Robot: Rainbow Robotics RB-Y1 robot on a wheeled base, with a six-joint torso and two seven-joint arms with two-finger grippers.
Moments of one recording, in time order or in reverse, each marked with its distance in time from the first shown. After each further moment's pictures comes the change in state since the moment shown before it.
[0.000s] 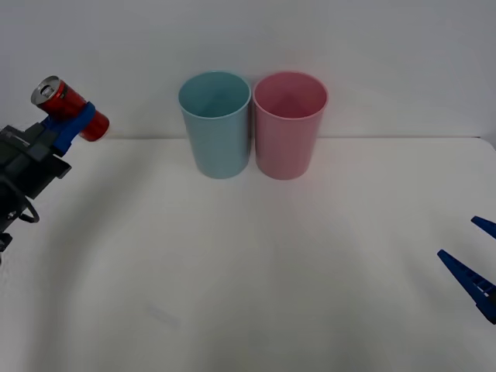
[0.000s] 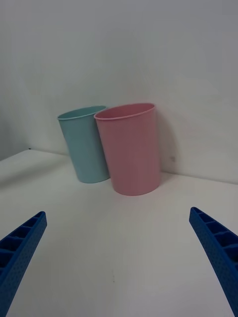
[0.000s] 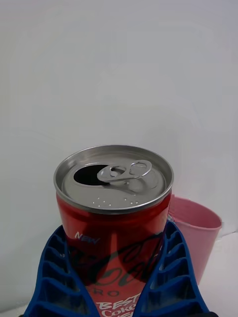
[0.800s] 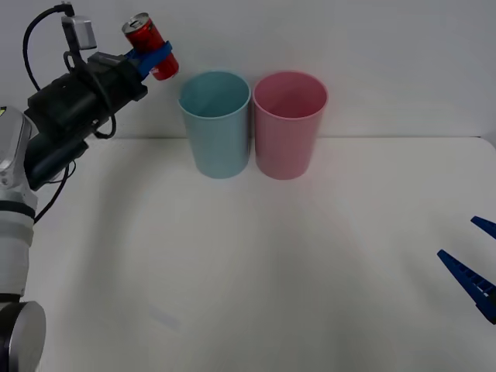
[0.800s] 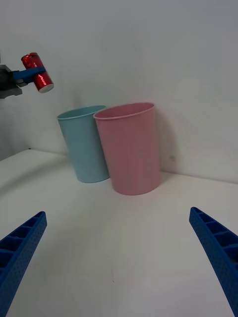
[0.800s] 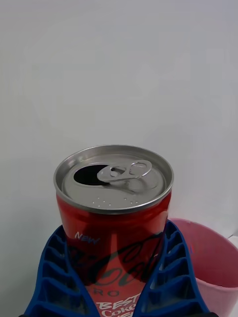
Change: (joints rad) right arm 0.000 0.000 0.000 0.000 0.000 0.000 0.000; left arm -0.529 -0.001 -0.172 0.445 -0.248 0.091 0.093
